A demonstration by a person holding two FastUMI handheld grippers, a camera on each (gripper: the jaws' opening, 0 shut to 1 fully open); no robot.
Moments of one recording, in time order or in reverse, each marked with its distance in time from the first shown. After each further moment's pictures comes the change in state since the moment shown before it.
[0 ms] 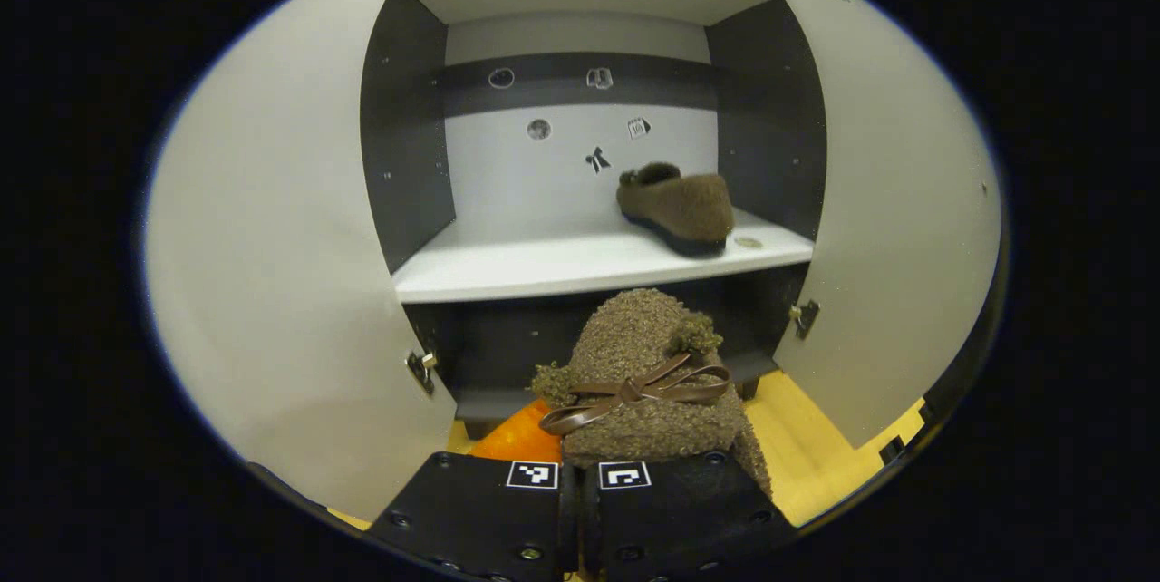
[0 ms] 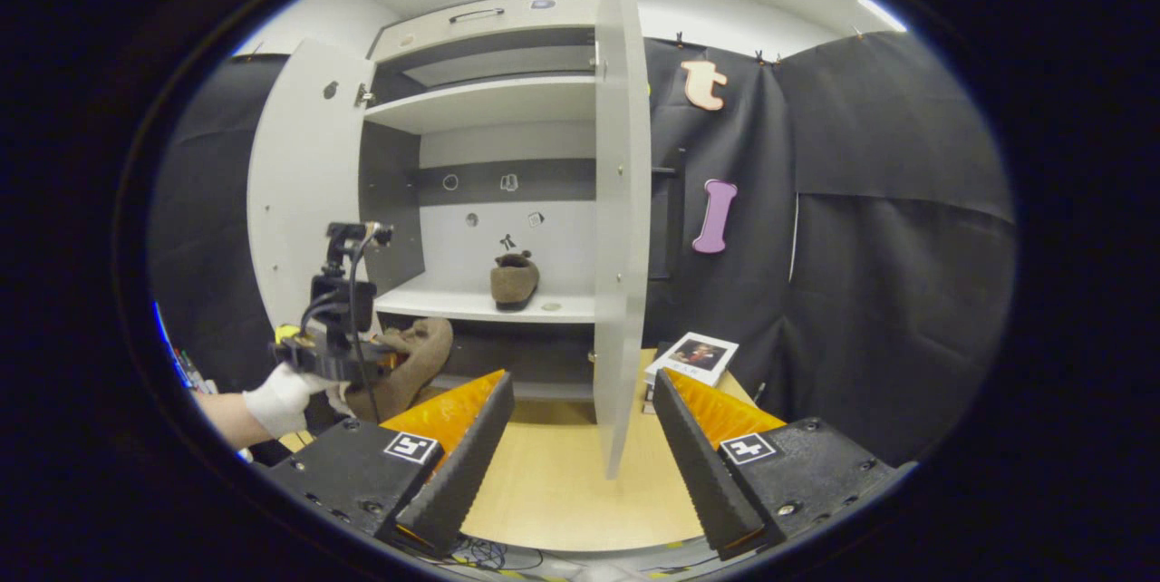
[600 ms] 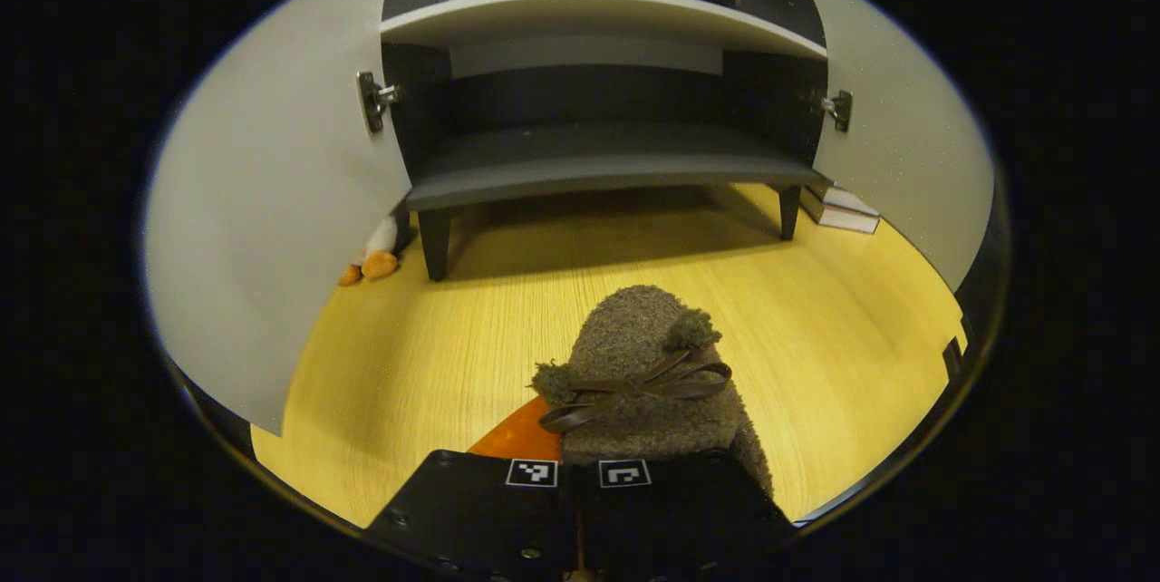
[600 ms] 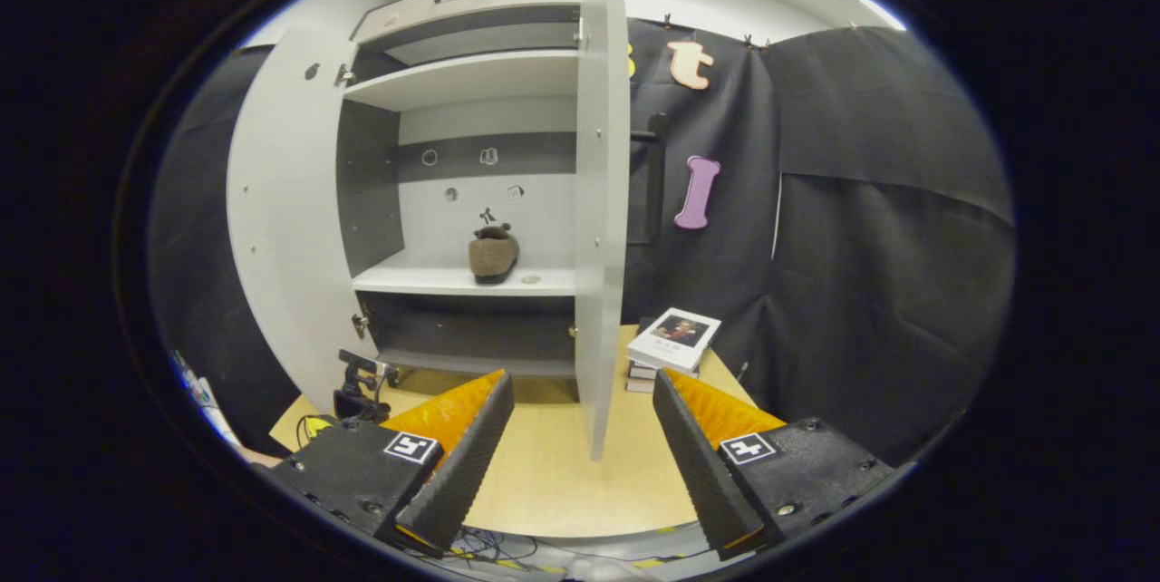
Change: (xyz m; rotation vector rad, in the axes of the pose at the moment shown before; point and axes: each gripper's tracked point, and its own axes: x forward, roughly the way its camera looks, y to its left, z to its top) left arm 0.014 -0.001 -0.254 -0.011 0.299 -0.030; right arm -0.001 -0.007 -0.020 0.002 0.082 -0.056
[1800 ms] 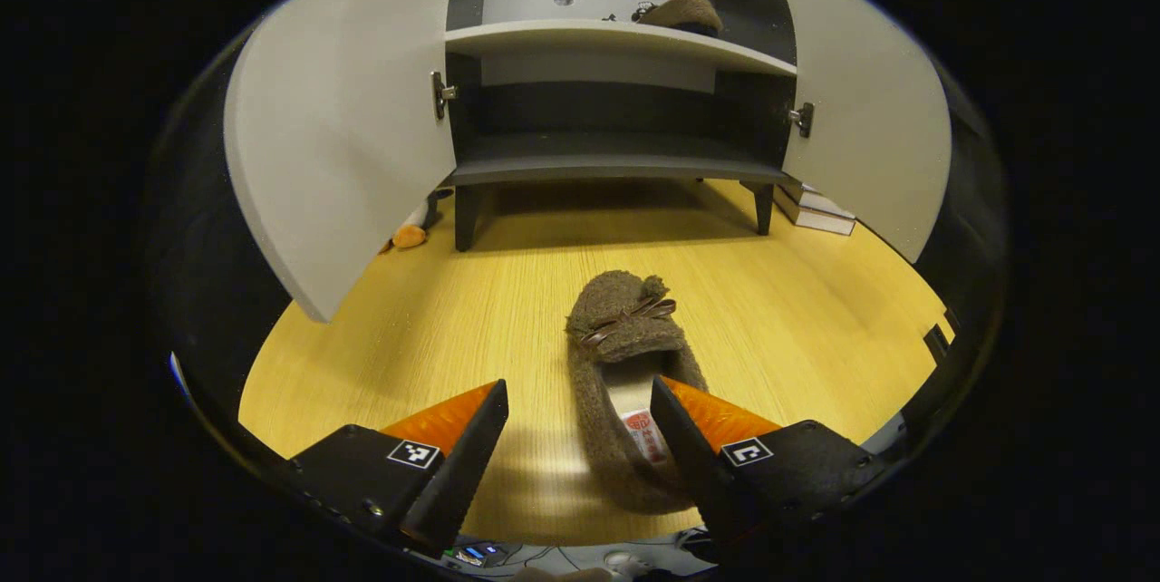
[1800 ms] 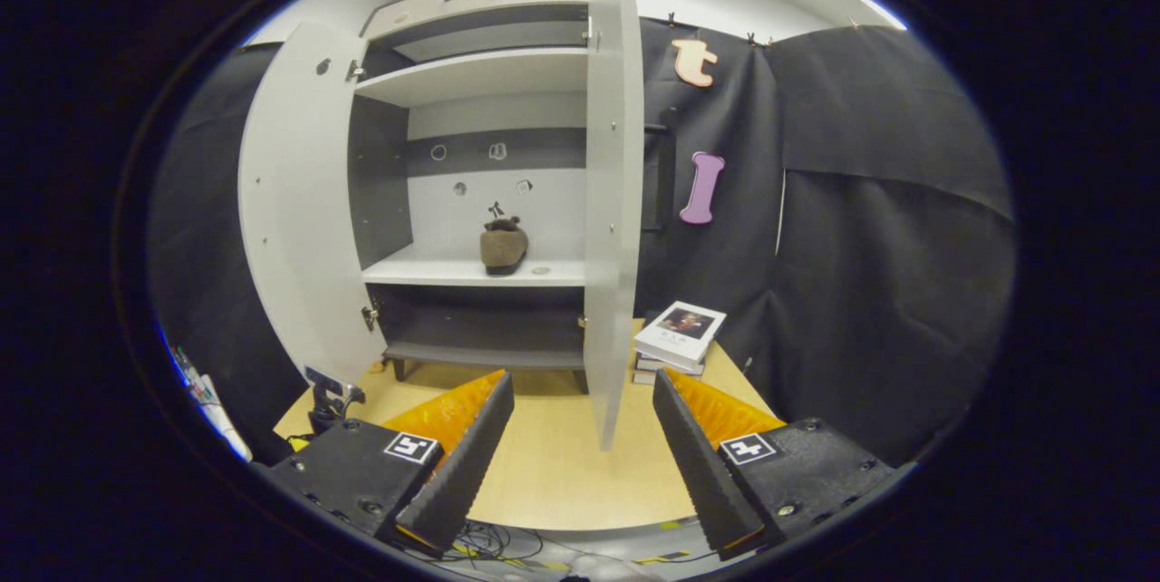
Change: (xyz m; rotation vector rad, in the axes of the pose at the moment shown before) left arm -0.009 0.006 -0.065 -0.027 -0.020 -0.009; right arm -0.006 0.005 -0.017 0.009 0.028 -0.005
